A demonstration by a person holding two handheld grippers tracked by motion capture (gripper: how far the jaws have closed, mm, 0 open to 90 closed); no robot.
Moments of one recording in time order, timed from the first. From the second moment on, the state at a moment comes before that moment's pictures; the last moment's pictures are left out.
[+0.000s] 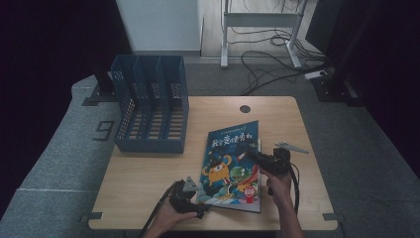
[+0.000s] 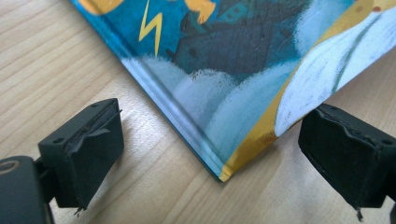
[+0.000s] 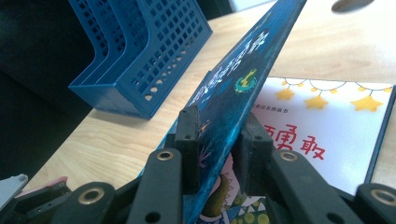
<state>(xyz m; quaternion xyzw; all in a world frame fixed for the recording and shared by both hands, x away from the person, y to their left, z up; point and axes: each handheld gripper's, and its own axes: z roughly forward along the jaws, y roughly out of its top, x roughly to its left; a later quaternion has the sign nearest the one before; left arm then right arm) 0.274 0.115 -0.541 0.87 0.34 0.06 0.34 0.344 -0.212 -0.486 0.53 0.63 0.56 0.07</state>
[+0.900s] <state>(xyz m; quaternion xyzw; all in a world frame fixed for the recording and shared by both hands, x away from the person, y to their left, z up) 0.284 0.117 -0.540 0.87 0.36 0.06 0.33 0.321 -0.199 -0.459 0.42 0.65 0.61 0.16</state>
